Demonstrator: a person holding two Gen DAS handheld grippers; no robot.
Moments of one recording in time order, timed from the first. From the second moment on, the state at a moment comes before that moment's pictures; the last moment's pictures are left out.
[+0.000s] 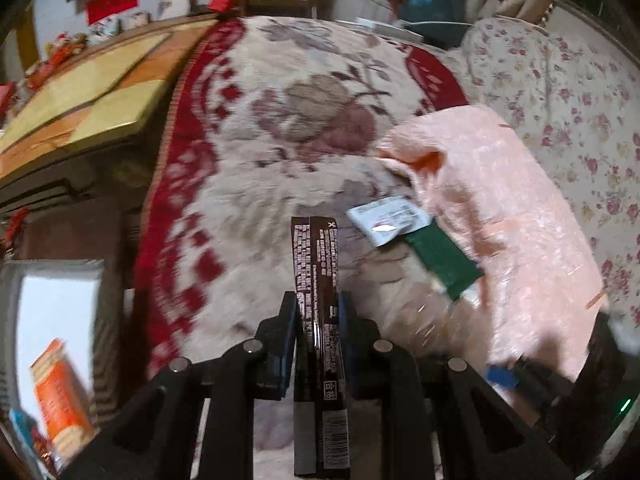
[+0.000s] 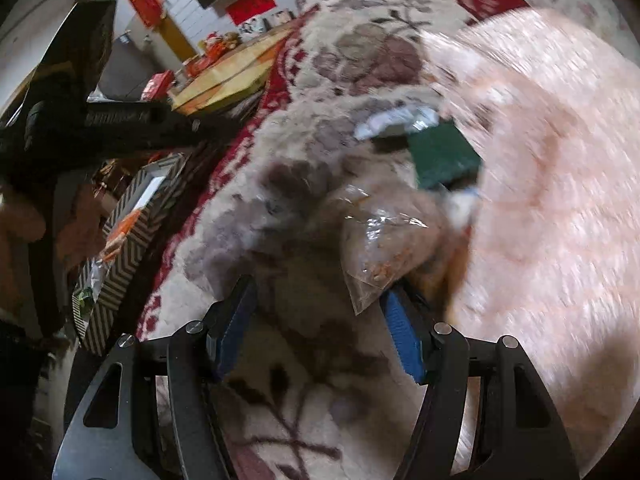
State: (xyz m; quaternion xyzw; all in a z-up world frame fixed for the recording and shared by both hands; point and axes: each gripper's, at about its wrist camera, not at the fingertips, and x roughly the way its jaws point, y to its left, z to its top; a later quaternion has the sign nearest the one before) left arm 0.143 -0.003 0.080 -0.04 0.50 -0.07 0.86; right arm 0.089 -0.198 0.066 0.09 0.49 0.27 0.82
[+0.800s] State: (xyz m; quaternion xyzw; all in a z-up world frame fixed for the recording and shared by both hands) left arm 0.064 0.047 0.049 -0.08 0.51 -0.01 0.86; right arm 0.167 -0.122 0.057 0.05 0.51 0.26 0.82
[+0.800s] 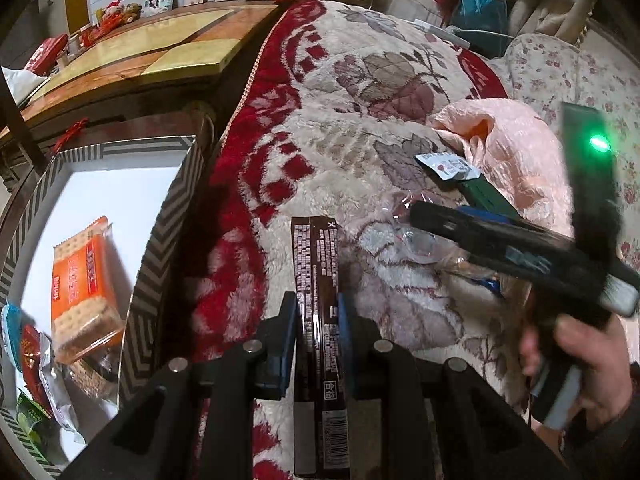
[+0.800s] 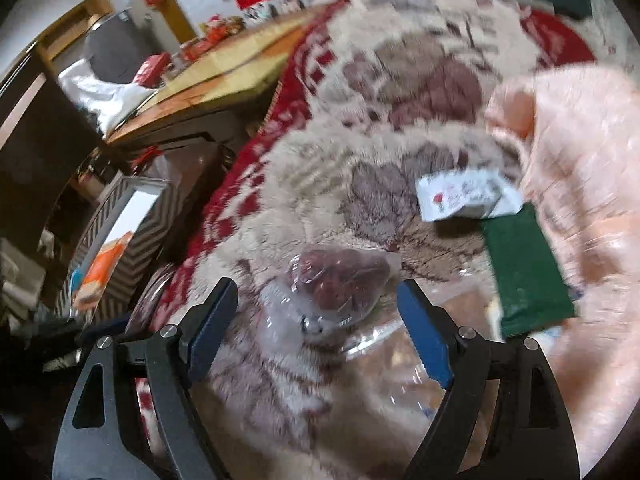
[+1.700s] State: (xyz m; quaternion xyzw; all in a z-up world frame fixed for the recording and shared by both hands) left arm 0.032 0.055 0.063 -0.08 0.49 0.02 0.87; right arm 0.112 -0.113 0.076 0.01 0.50 0.30 0.82
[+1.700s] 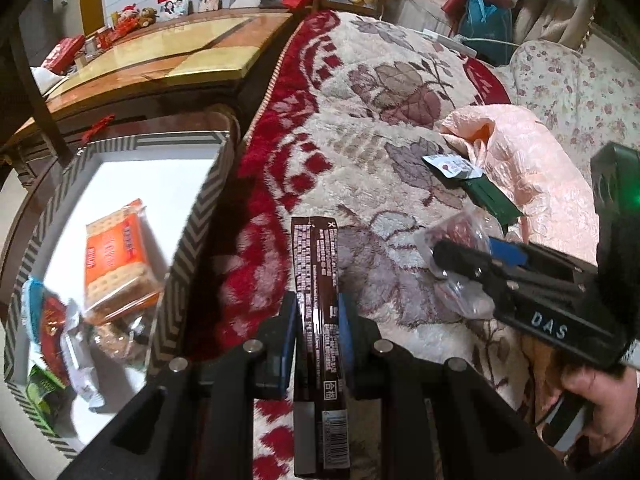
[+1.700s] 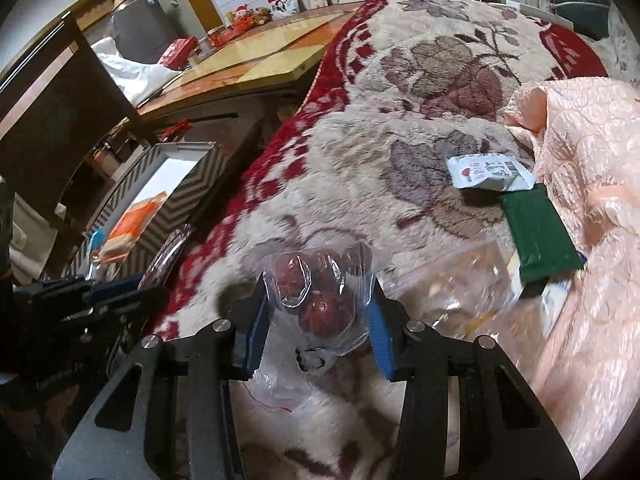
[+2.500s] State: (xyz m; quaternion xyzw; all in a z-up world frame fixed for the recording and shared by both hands) left arm -0.010 0.114 0.106 -0.08 0.45 0.08 0.89; right arm 0.065 -0.043 0.121 -0.02 0.47 0.36 0.81
